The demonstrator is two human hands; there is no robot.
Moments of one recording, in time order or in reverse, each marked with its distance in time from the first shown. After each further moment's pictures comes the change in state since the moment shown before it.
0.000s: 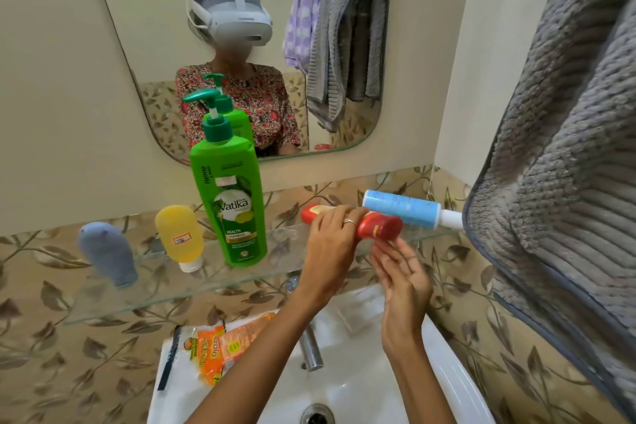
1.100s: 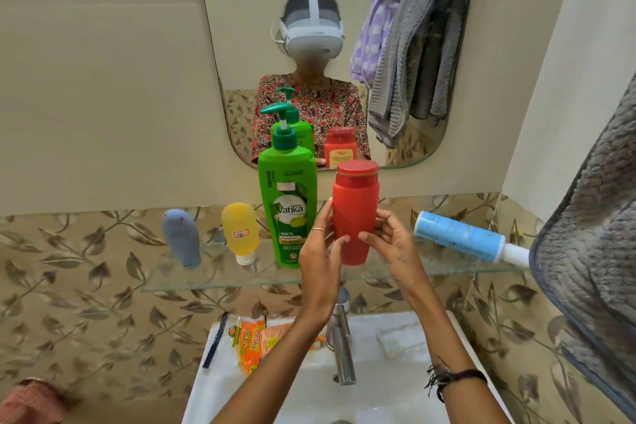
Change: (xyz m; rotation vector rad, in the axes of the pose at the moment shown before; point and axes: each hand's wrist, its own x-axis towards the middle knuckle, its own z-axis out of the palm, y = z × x) left_hand -0.026 -0.025 -0.044 -0.539 0.352 -0.599; right_hand 0.065 0.020 0.060 -0.418 -0.733 0.016
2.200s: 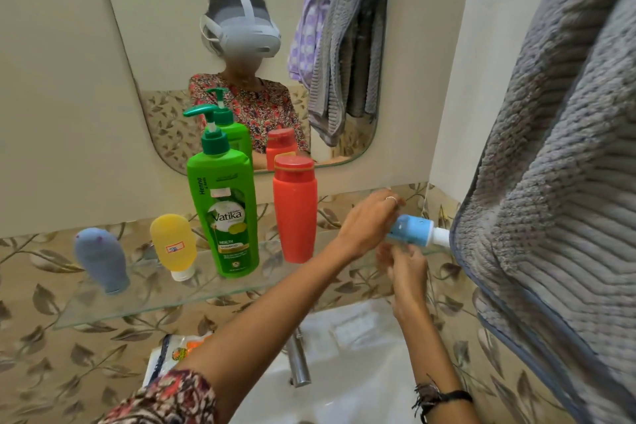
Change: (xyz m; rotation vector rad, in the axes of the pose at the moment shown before) left_hand 0.046 0.035 0.137 0.397 -0.705 0.542; right_hand -0.037 0.003 -0.059 0.195 0.837 0.279
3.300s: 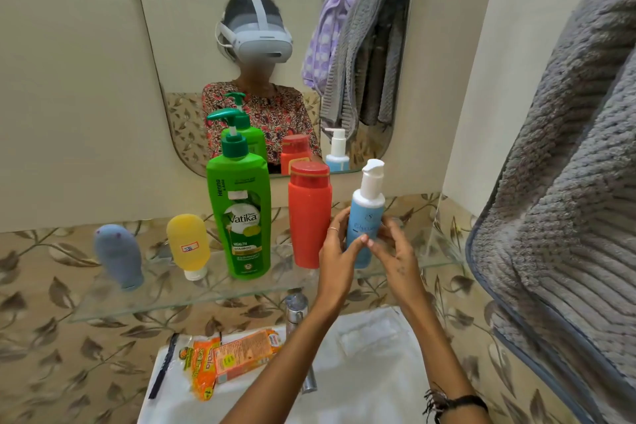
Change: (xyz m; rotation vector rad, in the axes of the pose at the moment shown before) left_hand -0.081 0.003 -0.009 -0.902 0.519 -0.487; right_hand -0.008 -0.014 0.013 -0.428 -0.554 -0.432
